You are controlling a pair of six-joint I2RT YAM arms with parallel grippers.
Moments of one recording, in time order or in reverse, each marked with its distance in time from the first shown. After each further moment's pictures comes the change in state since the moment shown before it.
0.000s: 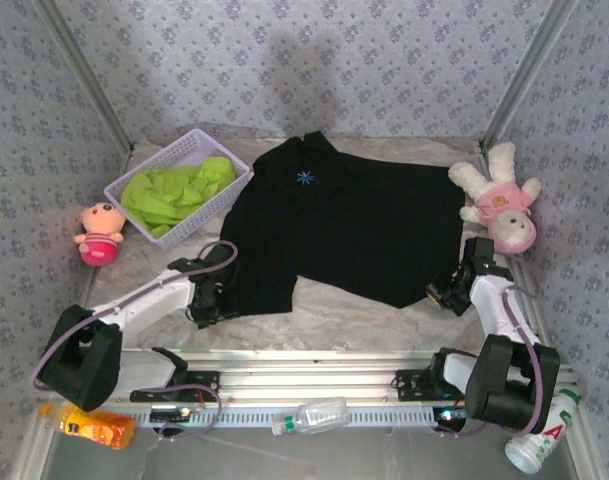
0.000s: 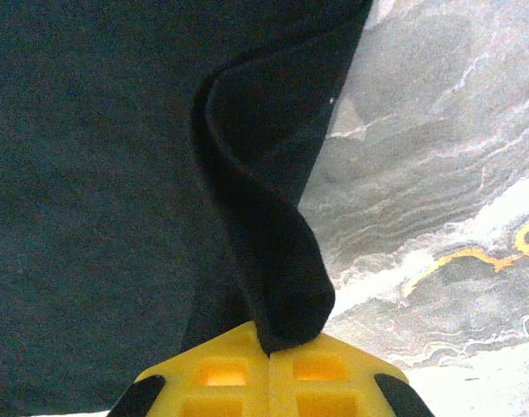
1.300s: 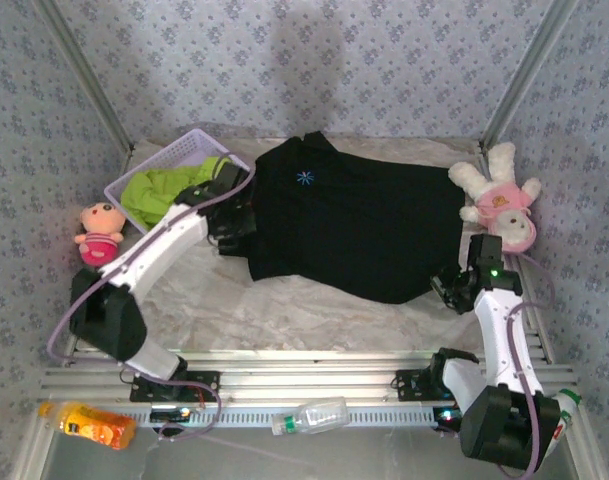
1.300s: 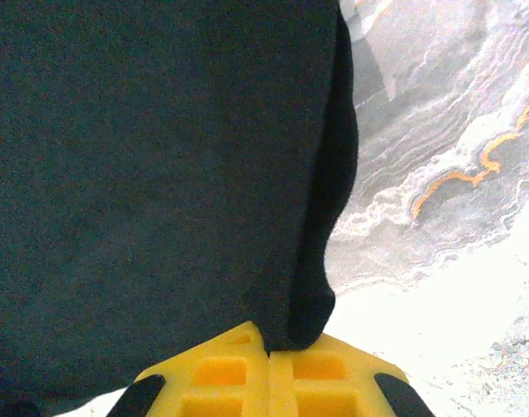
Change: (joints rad) left arm 0.031 0.332 0.759 -0.023 -0.183 0.219; right arm 0.027 -0.191 0.105 -0.173 0.034 0.197
